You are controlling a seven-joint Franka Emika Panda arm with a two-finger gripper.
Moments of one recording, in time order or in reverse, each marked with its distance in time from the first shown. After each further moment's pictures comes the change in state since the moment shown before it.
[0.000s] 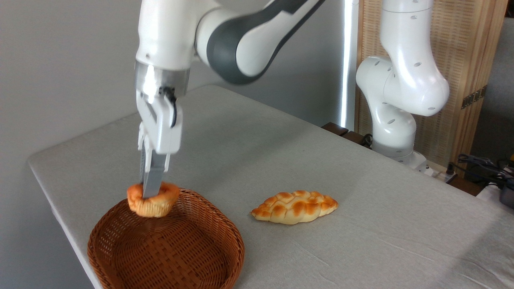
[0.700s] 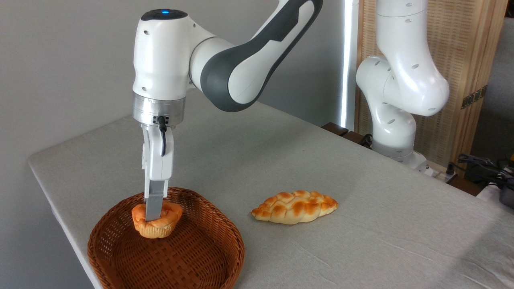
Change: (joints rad) arm 0.000 0.071 0.000 0.005 0.000 0.018 0.099
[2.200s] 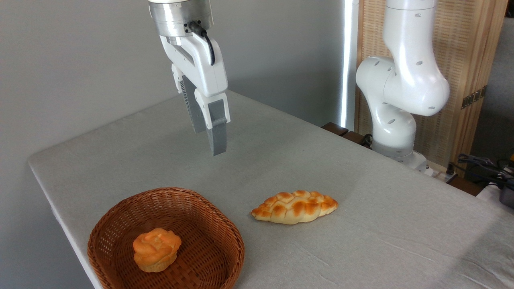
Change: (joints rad) arm 0.009 -0.151 0.082 0.279 -0.001 -0.777 -0.105
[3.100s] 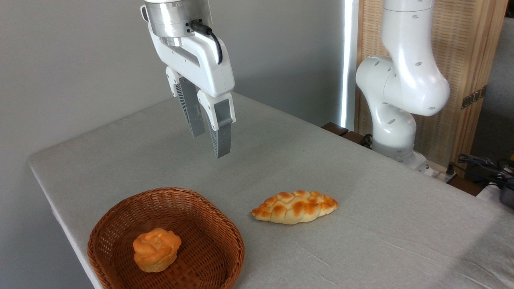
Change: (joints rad) arm 0.003 0.039 0.028 0.062 0.000 -0.030 -0.080
